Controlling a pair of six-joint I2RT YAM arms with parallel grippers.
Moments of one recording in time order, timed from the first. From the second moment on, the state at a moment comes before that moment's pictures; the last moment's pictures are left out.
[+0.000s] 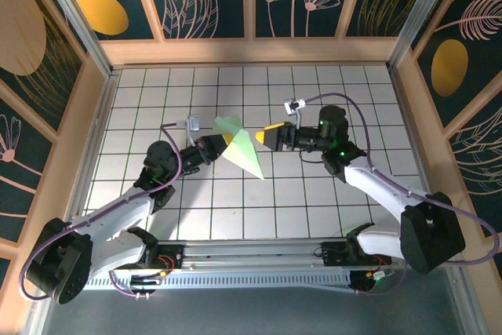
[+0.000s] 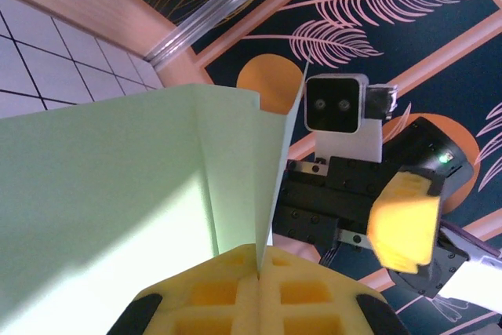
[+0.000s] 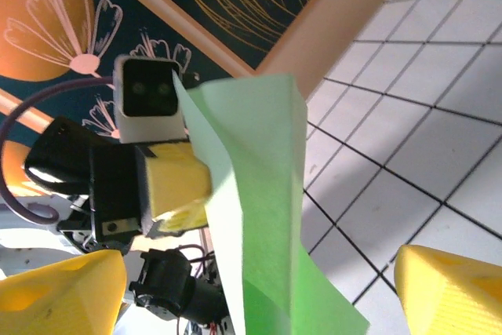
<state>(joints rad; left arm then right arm) -0.54 1.08 0.42 0.73 0.49 -0.99 0.49 1.24 0.71 0.35 -0.86 0.67</state>
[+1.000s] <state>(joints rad) -0.62 1.21 0.50 0.75 0.50 -1.00 0.56 1.24 0.65 0.34 -0.94 0.62</state>
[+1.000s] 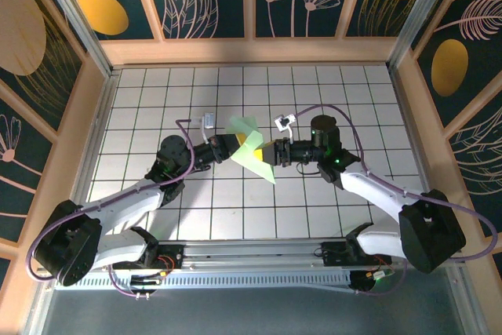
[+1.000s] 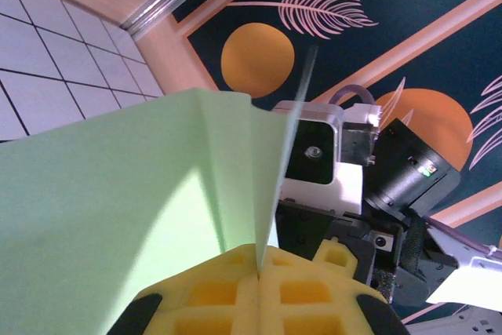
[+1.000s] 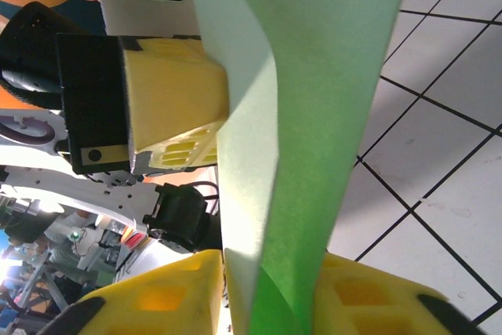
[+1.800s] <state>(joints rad) -0.62 0.86 0.47 0.28 0.09 -0.81 0.70 1.23 0.89 -0.15 -0.36 0.38</state>
